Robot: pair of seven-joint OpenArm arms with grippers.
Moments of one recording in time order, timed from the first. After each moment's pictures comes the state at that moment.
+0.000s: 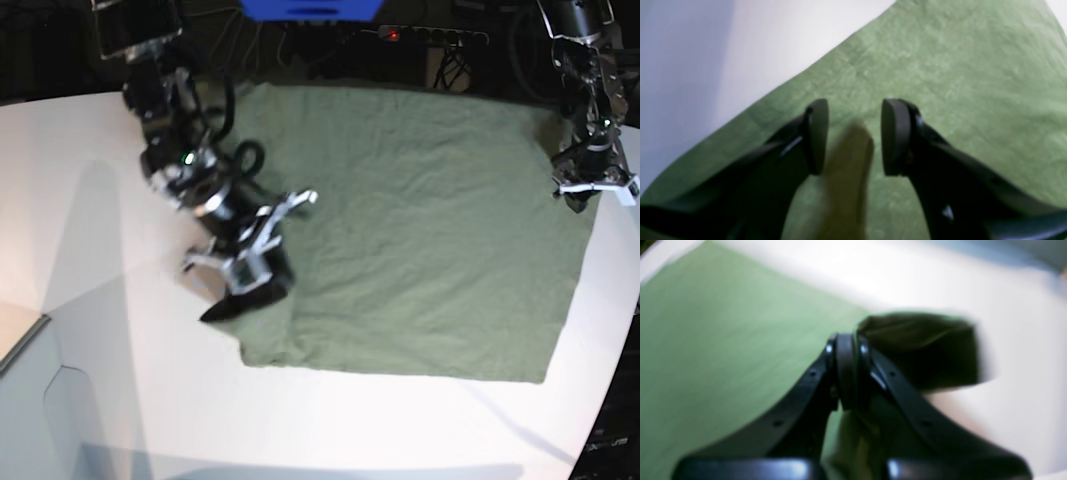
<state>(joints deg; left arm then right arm) 7.0 -15.2 -26.7 62.3 -34.4 -5.5 9.7 -5.7 4.7 -13.3 89.7 -0.9 18.2 -12.5</state>
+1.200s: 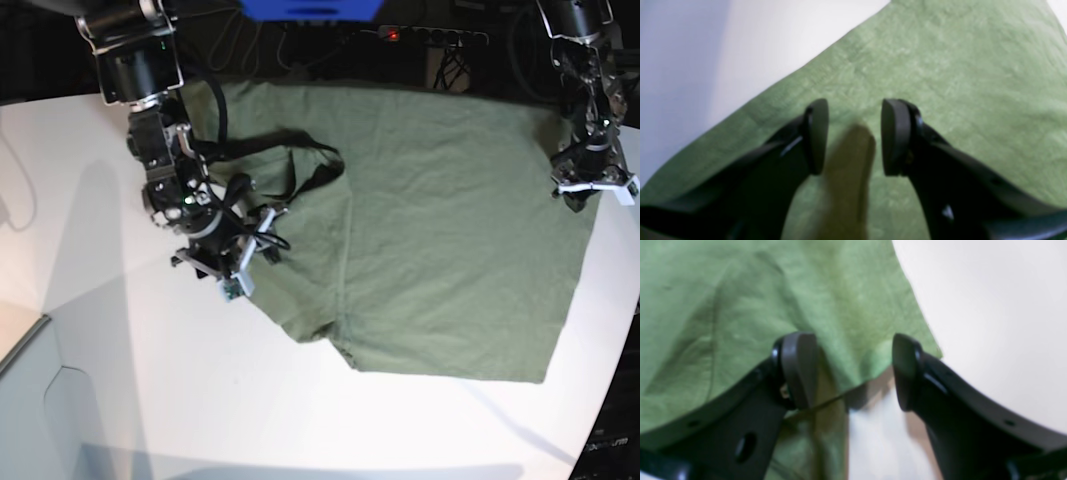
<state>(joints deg) 7.1 -15.1 -26.6 62.3 -34.4 -5.5 9.7 6.7 4.5 -9.0 65.8 -0.2 18.0 -21.5</state>
